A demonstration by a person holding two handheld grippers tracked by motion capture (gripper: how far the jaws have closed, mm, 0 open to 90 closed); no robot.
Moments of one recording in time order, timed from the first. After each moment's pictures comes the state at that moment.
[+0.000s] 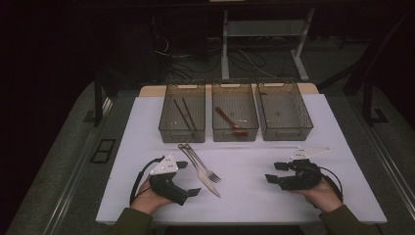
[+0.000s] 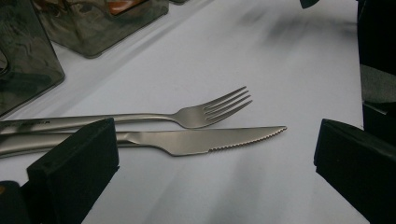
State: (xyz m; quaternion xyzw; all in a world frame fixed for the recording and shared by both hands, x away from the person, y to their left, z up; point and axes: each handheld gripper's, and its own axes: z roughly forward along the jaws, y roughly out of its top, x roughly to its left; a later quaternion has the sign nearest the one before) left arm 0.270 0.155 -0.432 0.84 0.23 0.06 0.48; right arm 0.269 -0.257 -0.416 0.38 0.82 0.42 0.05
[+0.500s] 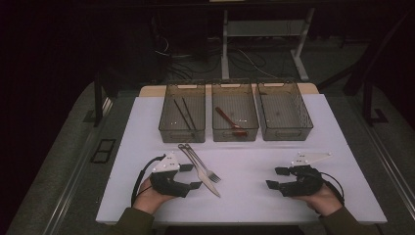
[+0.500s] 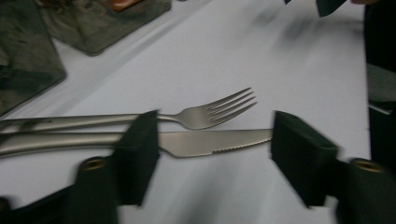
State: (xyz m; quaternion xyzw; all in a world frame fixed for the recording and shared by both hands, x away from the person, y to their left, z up) left arm 0.276 0.151 -0.430 0.85 0.23 0.05 0.48; right arm 0.257 -0.259 -0.422 0.37 0.83 0.42 0.05
